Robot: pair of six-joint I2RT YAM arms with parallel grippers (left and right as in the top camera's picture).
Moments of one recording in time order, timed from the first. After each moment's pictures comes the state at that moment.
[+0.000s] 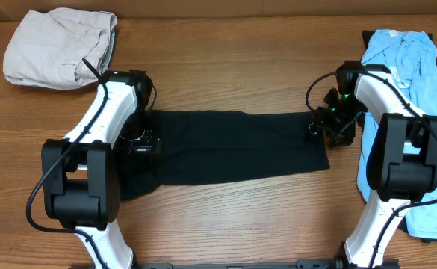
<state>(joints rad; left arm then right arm) -0.10 1.97 1.43 -1.36 -0.18 -0.26 -0.07 2.13 1.51 -1.19 -0.19 0.16</state>
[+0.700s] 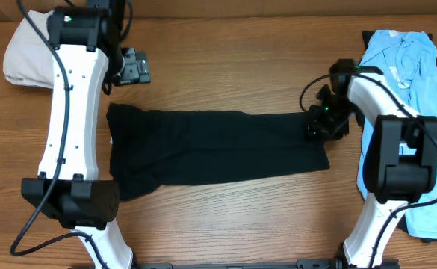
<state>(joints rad) -0.08 1.97 2.25 -1.59 -0.18 -0.28 -0.01 2.12 1.50 -1.10 -0.17 0.13</state>
